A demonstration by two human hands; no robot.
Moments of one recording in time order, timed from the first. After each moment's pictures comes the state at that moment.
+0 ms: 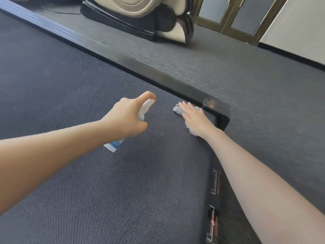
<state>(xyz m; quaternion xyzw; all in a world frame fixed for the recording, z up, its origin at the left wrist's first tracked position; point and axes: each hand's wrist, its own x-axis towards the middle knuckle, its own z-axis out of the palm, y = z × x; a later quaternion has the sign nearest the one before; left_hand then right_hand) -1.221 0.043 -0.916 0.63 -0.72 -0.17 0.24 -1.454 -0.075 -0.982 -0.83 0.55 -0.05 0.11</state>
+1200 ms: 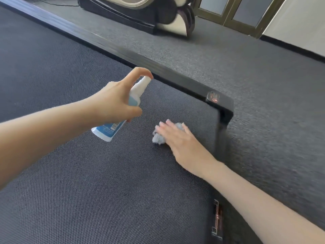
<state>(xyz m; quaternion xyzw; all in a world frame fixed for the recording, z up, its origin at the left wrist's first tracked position) -1.194 0.055 -0.887 0.60 -0.72 -0.25 0.26 -1.426 0.044 -0.990 -0.91 0.40 -0.06 0.03</state>
